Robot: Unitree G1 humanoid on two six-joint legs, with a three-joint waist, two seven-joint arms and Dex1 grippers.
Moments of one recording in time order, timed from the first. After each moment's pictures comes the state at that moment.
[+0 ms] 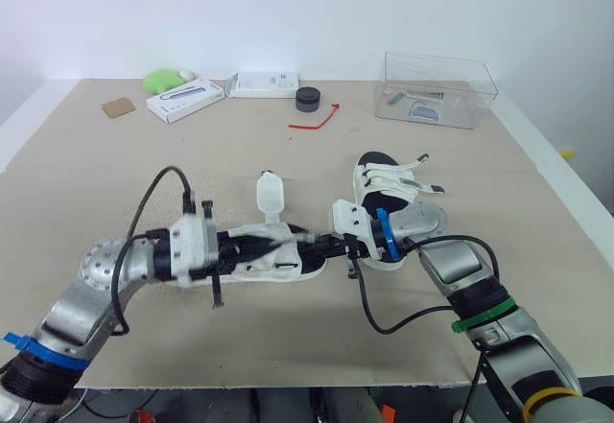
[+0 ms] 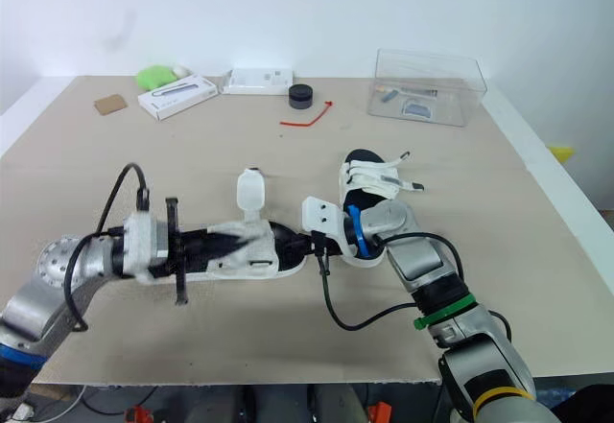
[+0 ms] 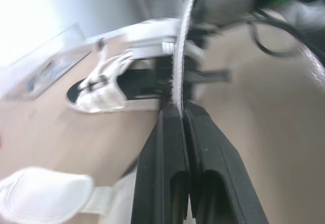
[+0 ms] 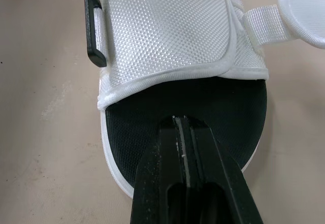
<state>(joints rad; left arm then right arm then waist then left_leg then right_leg) -0.29 0.79 -0.14 -0.30 -0.66 0.11 -0.91 -0.65 -0.50 0.36 0.15 0.09 0.22 1.23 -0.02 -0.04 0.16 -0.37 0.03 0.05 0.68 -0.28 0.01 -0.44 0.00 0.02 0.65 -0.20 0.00</state>
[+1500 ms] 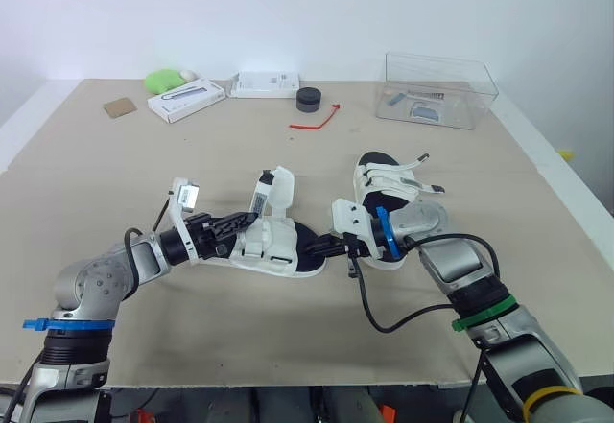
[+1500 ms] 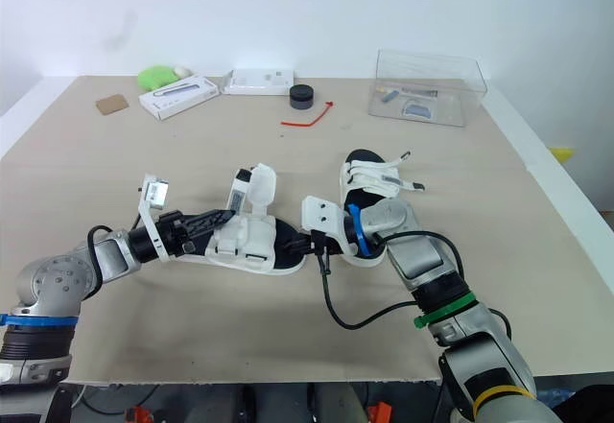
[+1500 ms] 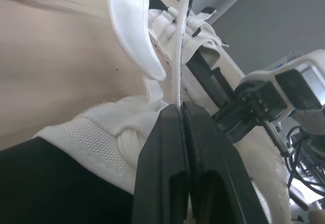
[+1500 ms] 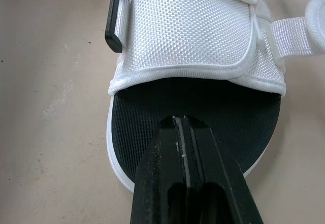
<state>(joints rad) -0.37 0.53 0.14 -0.05 -0.98 0.91 -0.66 -0.66 -0.50 0.36 0.14 0.08 0.23 1.23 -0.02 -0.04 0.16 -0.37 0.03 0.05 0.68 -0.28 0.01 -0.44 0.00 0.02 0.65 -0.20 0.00</state>
